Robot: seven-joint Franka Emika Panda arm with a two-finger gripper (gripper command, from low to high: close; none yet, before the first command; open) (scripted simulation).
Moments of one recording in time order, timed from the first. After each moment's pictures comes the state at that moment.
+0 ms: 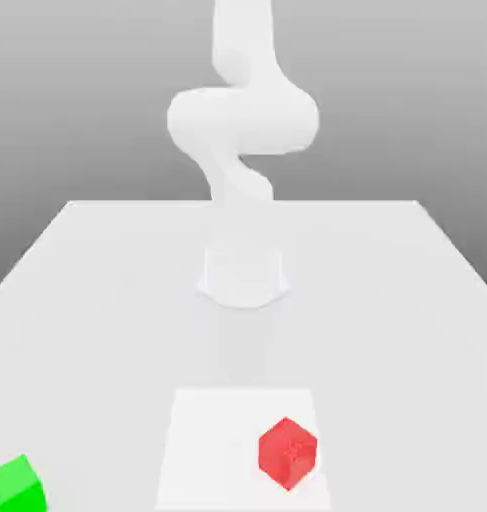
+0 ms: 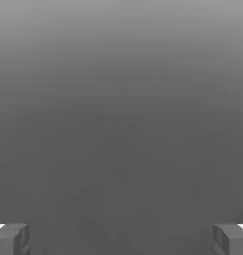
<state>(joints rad) 0.04 -0.71 -0.03 -2.33 0.01 2.34 0.72</state>
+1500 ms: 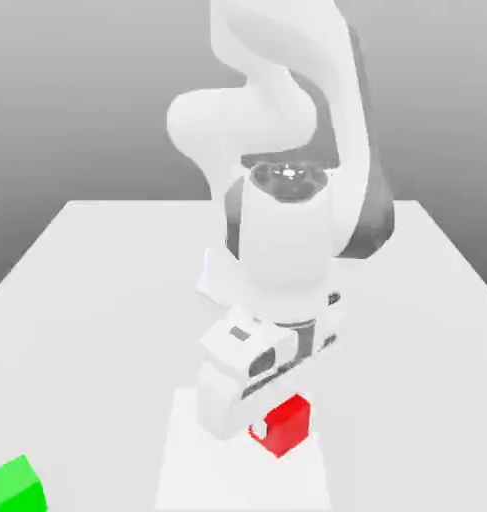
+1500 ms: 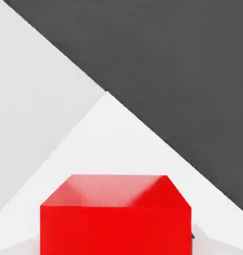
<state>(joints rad) 0.16 0.19 -0.19 -2.49 0.08 2.66 0.21</state>
